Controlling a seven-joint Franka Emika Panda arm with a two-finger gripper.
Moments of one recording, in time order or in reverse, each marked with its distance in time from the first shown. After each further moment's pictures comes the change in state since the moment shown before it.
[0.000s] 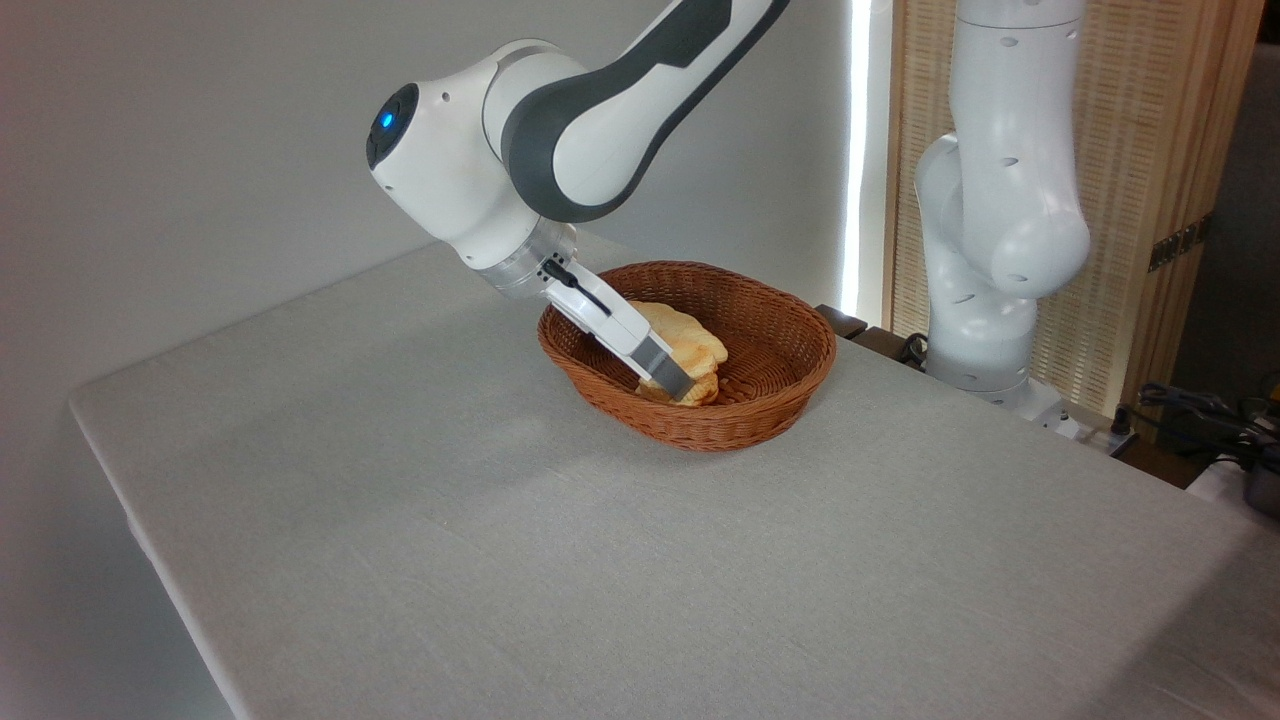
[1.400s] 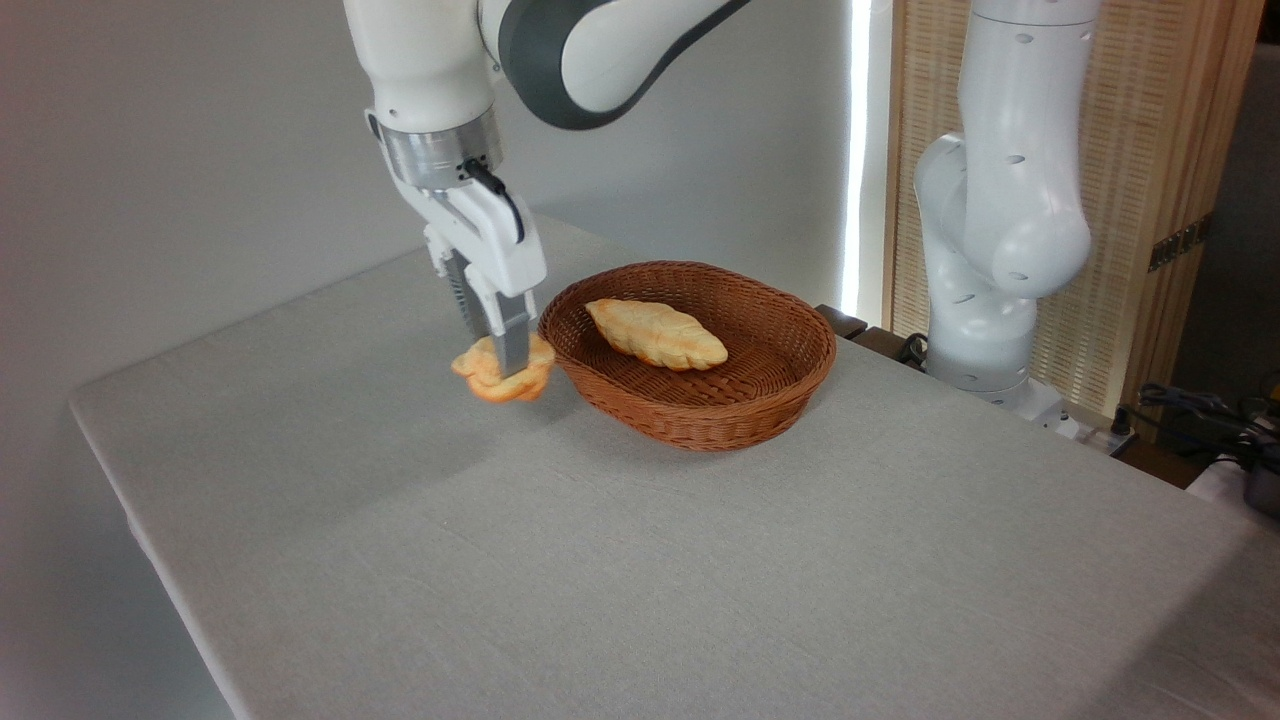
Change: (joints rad) arm 0.008 -0.063 0.018 0.130 -0.081 0.342 0.000
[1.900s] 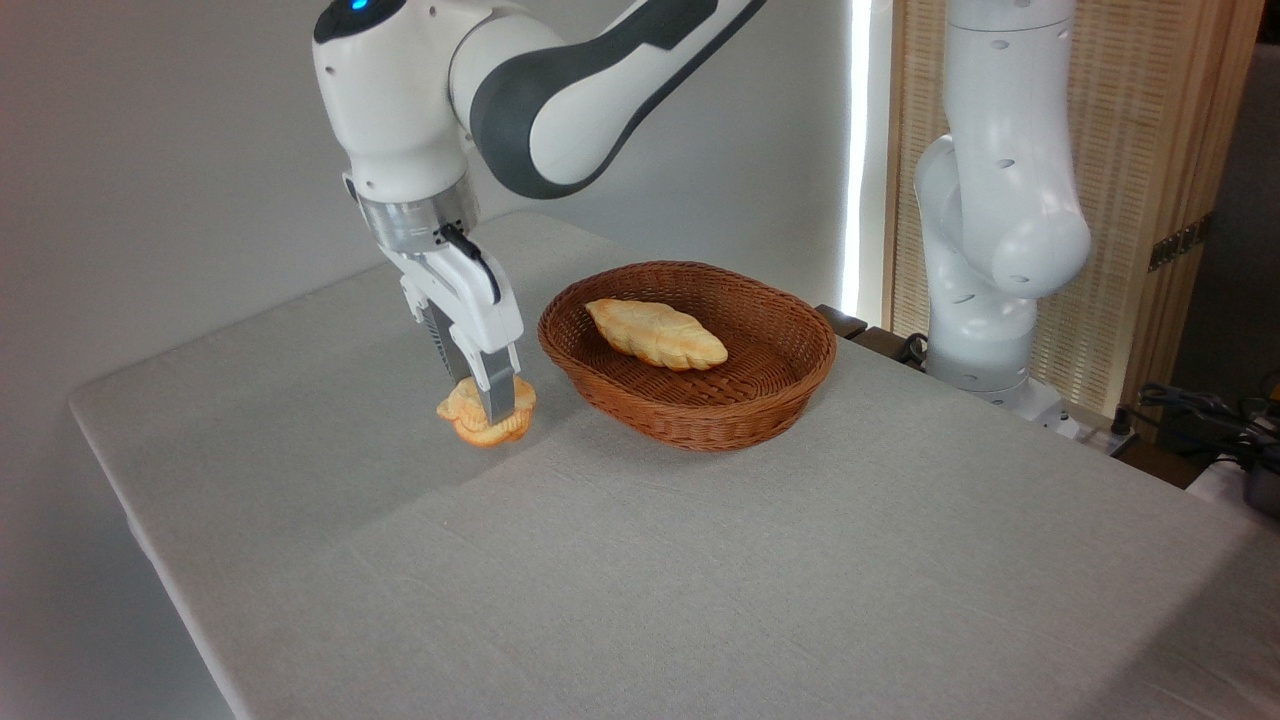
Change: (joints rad) arm -0.001 0.119 -0.003 0.016 -0.040 0.065 0.000
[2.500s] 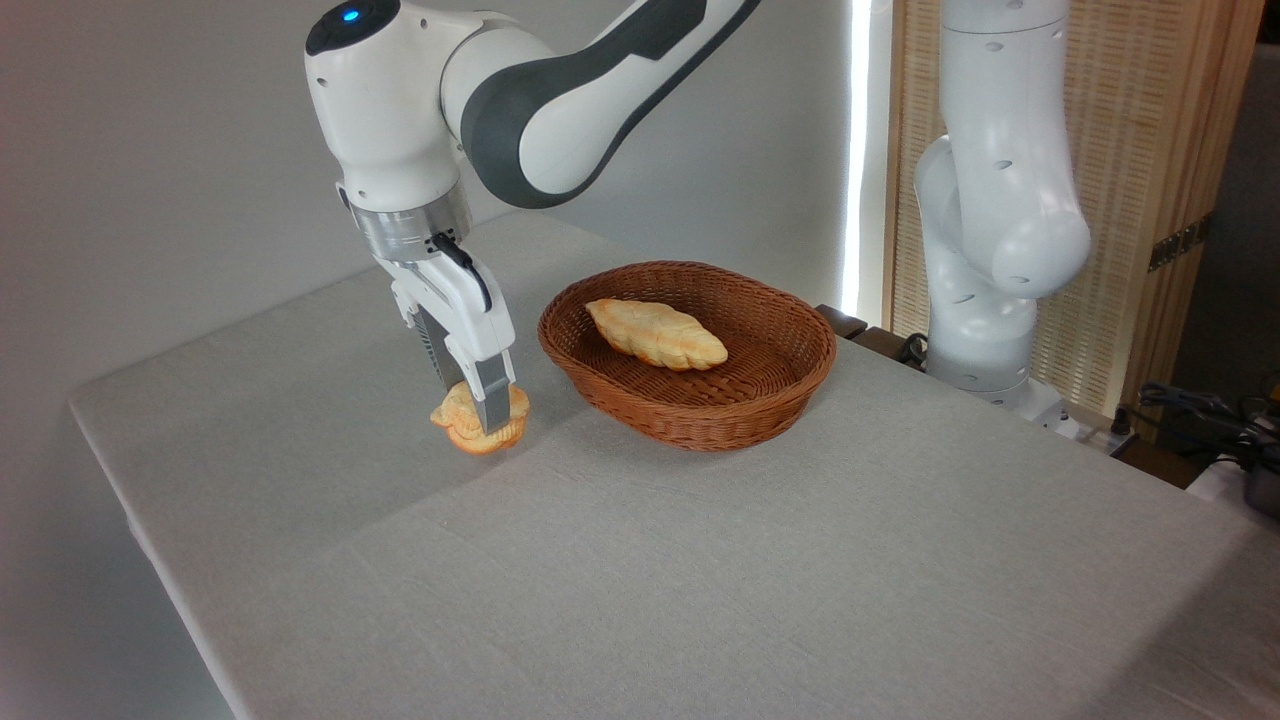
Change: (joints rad) arm -0.001 0.019 -0.002 0.012 -0.001 0.016 0.000
